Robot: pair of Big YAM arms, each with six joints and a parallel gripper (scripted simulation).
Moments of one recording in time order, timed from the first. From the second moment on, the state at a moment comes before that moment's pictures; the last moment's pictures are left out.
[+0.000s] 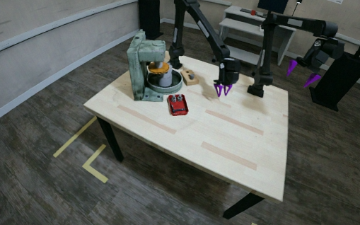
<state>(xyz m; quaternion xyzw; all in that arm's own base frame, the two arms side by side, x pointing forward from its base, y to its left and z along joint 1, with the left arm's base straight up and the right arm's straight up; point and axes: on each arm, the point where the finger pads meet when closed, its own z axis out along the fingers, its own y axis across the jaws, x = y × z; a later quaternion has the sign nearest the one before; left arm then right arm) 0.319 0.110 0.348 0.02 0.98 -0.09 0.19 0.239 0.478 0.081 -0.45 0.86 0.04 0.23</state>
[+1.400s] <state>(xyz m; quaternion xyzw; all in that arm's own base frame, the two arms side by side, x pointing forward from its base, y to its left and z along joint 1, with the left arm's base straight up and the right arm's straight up) 0.154 -0.246 0.295 0.60 0.61 -0.38 0.35 0.123 0.240 0.110 -0.11 0.90 -0.14 0.40</state>
